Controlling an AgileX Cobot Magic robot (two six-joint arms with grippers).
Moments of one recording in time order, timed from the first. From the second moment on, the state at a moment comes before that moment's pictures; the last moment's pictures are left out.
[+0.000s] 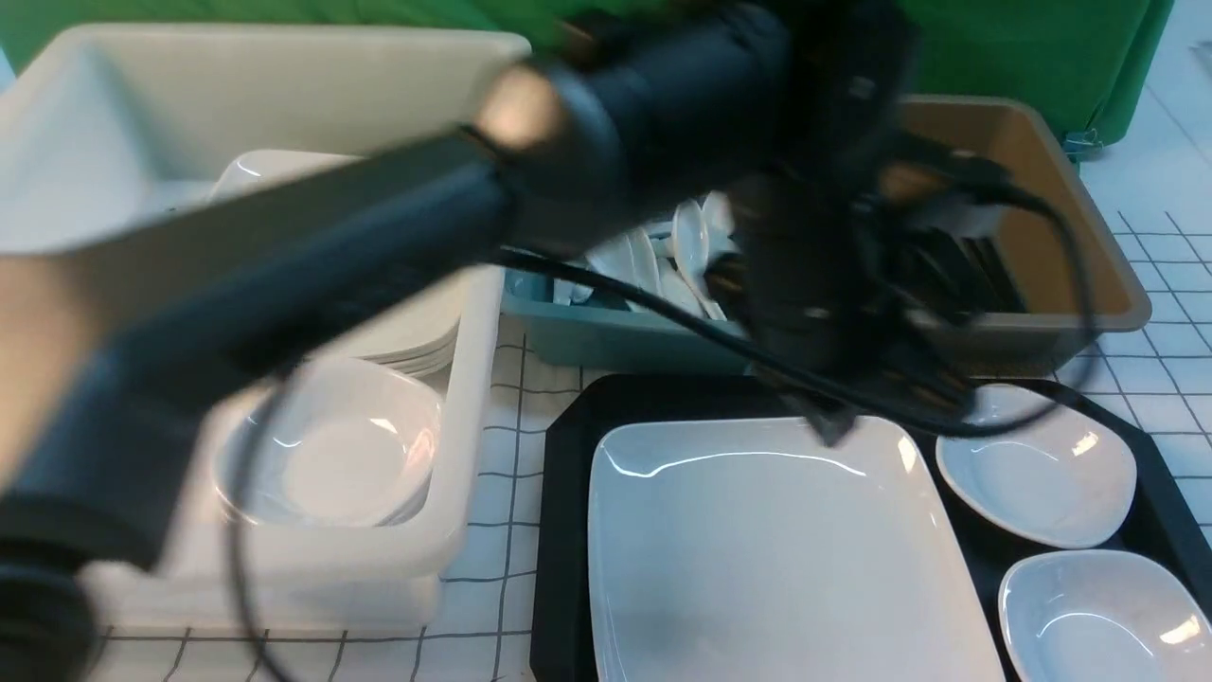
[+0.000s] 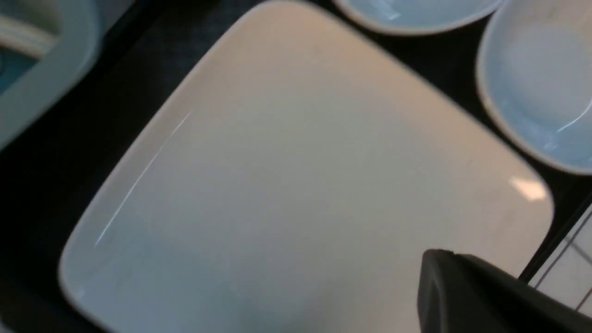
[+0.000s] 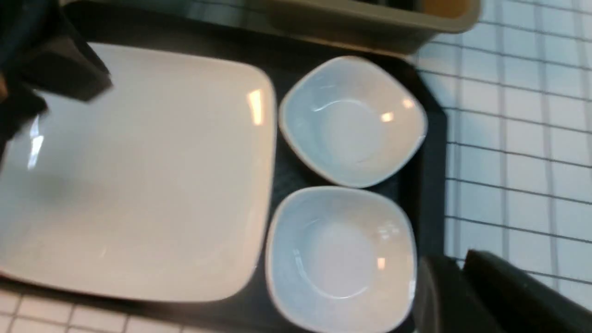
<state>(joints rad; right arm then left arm) 0.28 0.79 -1.06 -0.07 1.20 0.02 -0.81 1.96 -1.87 -0.10 1.21 -0.05</state>
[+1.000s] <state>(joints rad) 0.52 1.37 -0.58 -0.23 0.75 0.15 -0.76 1.13 -1.04 -0.12 0.87 -0.11</state>
